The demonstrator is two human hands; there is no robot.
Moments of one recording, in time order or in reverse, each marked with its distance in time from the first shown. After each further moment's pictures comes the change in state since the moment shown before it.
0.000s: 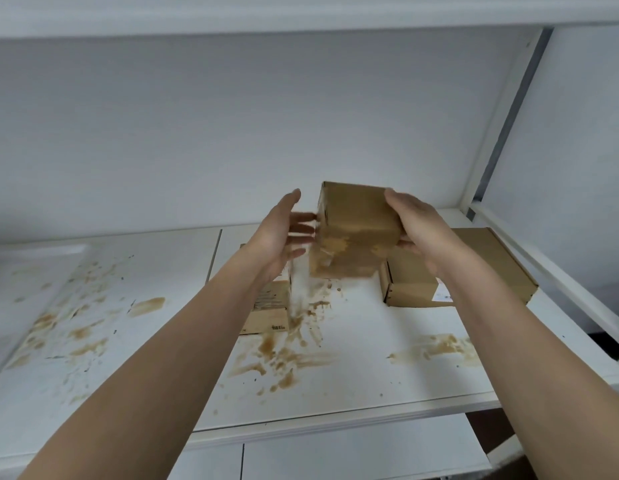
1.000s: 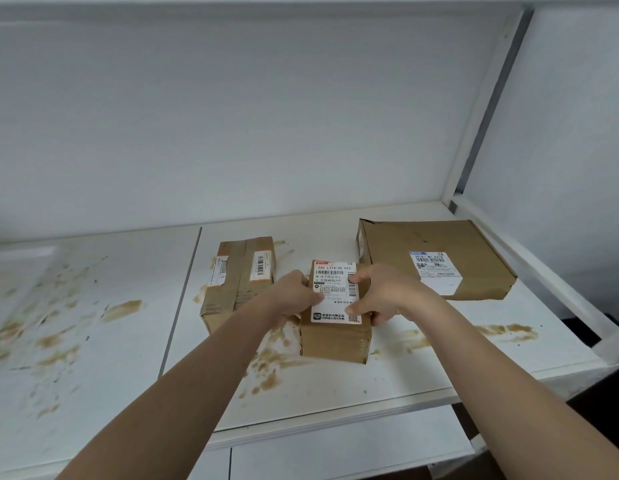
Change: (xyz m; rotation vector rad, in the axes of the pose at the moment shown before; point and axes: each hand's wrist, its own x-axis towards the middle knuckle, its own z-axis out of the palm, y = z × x) left_hand -0.016 -0.064 0.036 0.552 -0.190 -0.254; right_hand -0.027 0.047 0.019 -0.691 -0.352 0.295
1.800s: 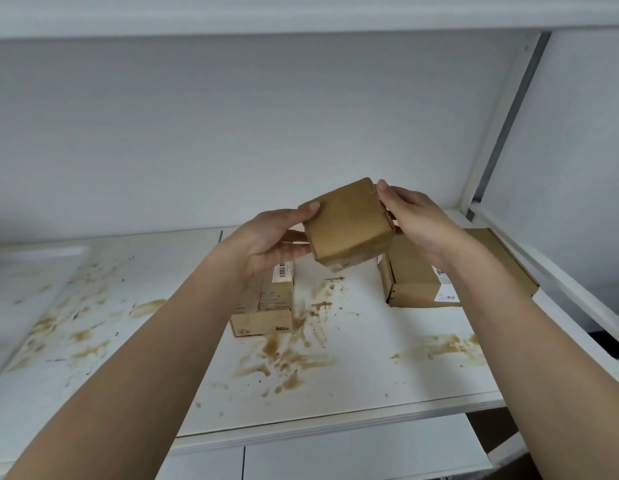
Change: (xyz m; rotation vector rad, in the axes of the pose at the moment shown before) left_hand -0.034 0.037 -0.087 -0.645 0.008 0.233; right_hand -0.008 -0.040 -0.051 0.506 0.283 -0.517
